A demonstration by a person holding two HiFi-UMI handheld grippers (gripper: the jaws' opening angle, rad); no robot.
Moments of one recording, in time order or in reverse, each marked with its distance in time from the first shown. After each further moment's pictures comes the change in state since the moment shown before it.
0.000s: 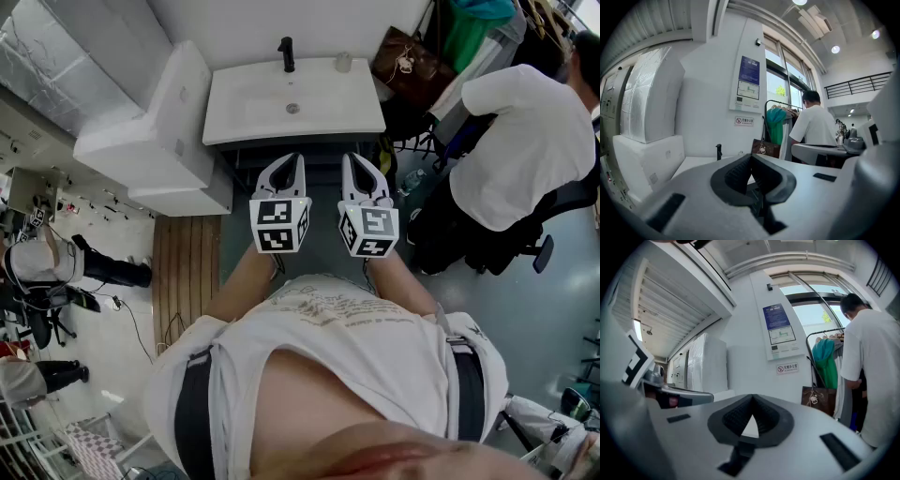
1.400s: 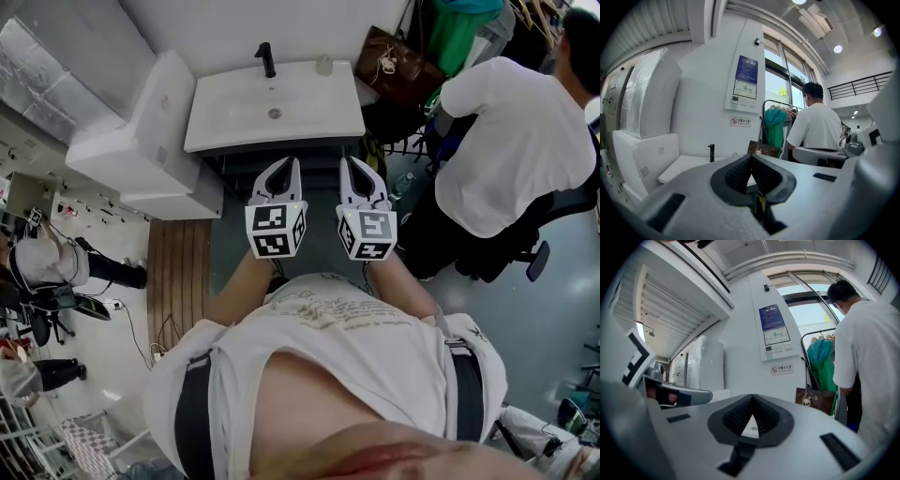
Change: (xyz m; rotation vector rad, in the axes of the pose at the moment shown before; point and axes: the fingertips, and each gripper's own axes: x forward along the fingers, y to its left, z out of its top) left arm 0.043 -0.071 -0.001 -0.022 -0.014 0.043; right arm -0.016 -0.086 -0.002 -0.010 0.000 0.034
